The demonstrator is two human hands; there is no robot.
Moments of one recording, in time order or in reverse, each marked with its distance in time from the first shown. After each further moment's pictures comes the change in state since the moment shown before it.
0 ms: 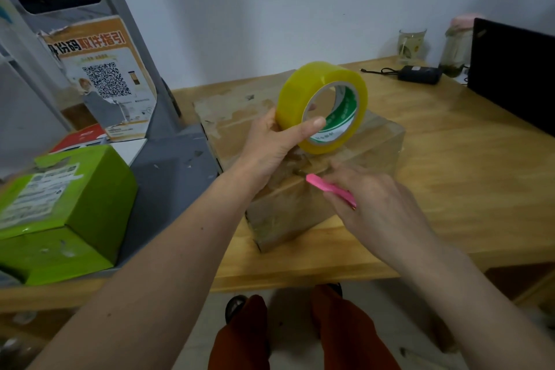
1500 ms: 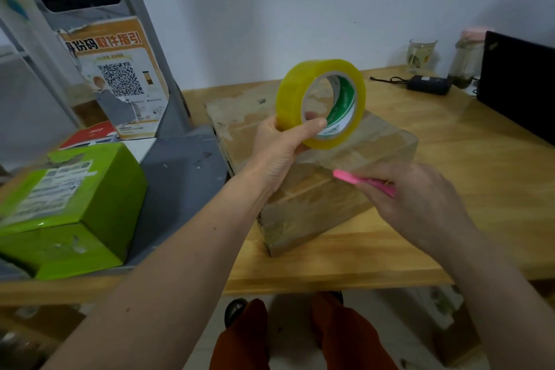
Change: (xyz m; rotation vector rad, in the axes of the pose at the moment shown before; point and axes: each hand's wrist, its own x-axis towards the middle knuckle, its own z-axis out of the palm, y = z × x) left_hand 0.006 -0.004 -0.006 -0.253 0.115 -0.054; right_hand 0.011 0.022 -0.016 0.002 0.039 0.033
